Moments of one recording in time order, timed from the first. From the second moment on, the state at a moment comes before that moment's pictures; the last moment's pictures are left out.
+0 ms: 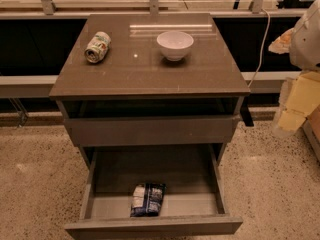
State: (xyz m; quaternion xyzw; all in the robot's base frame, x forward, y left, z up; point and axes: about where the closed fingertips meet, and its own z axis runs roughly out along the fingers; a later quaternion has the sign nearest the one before) arm 0.438 -0.216 0.977 -0.60 0.78 -0.04 0.16
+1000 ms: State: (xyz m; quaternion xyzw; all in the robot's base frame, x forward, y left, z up) arm 0.508 -0.179 0.895 -0.74 0.67 -0.02 0.08
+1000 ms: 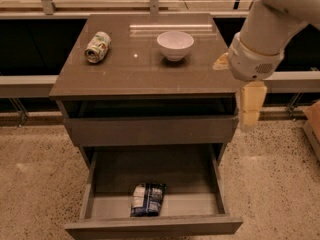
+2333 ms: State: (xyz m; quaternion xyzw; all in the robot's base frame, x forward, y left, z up) arm 0.537 -0.141 0.777 -0.87 0.48 -0.13 0.03
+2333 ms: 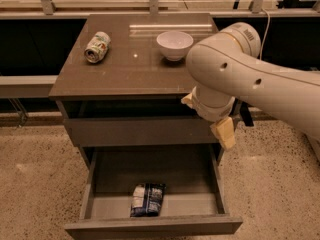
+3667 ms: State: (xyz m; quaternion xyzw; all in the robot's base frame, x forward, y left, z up) arm 0.521 -0.060 0.698 -0.96 0.24 -0.13 0.10
